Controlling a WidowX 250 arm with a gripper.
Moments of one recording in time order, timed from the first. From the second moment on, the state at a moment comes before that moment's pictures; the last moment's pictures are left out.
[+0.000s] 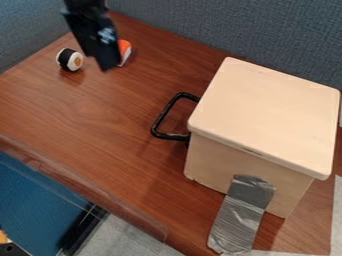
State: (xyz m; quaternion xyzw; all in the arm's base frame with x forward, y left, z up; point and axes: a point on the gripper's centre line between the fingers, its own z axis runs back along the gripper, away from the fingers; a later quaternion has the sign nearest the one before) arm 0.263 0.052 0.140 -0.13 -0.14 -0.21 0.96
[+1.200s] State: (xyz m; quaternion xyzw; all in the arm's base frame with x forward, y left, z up) arm 0.323 0.027 0.078 -0.06 -0.18 -0.02 0.98
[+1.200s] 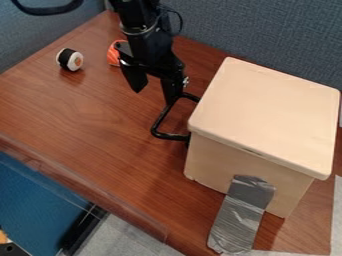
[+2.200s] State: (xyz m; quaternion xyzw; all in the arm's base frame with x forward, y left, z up) arm 0.336 0.027 0.048 -0.04 -0.18 0.02 0.98
